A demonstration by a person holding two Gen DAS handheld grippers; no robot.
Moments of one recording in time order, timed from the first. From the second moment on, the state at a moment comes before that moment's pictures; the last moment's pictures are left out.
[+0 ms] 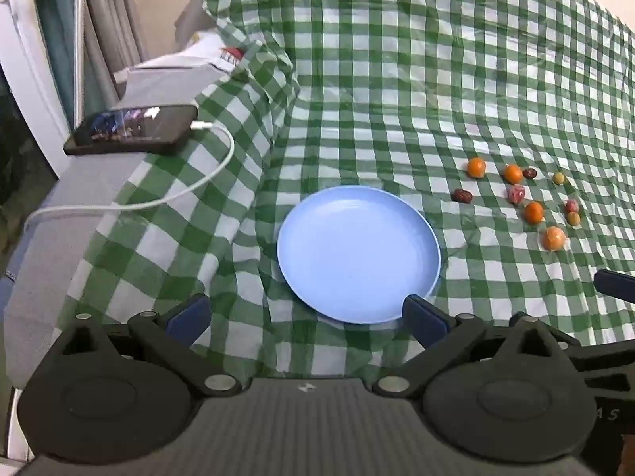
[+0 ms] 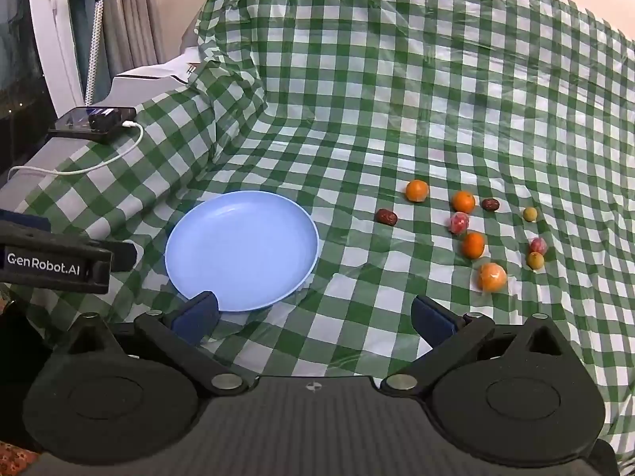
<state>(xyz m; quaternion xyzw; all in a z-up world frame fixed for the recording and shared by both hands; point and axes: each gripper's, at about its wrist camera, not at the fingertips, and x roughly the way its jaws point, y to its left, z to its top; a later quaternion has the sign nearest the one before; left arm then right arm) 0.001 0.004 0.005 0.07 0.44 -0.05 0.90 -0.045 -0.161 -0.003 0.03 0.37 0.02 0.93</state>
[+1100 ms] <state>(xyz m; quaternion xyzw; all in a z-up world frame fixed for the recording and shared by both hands) -0.001 0.010 0.008 0.07 0.44 -0.02 0.89 -0.051 -0.152 -0.004 0.02 0.37 0.04 0.93</state>
